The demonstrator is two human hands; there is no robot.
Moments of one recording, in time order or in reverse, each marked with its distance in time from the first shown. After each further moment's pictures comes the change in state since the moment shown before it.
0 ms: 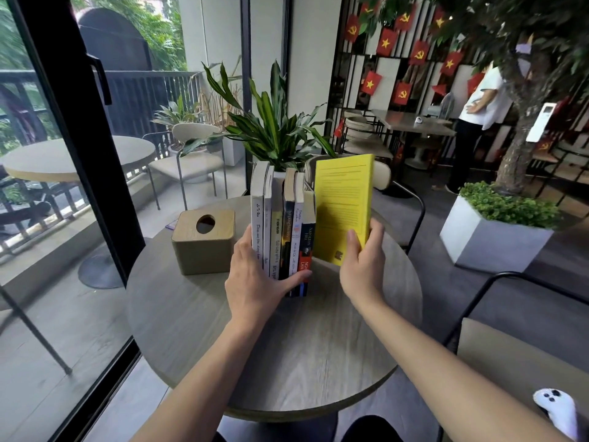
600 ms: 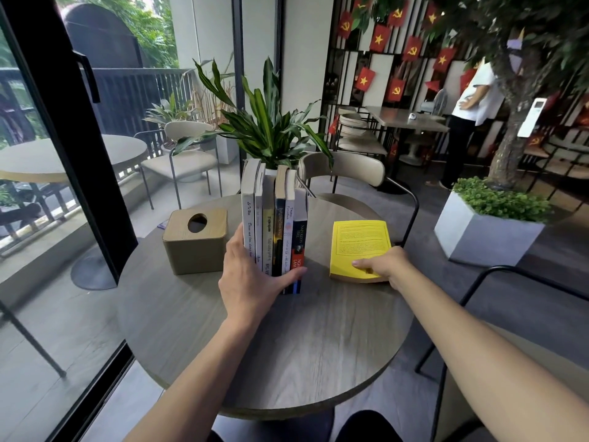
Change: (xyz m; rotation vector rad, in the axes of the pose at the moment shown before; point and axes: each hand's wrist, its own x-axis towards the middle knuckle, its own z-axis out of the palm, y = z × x) left_hand -0.001 0.006 0.000 -0.008 0.002 -0.043; right_hand 0.061 0.080 -0.046 -0.416 -0.293 0.818
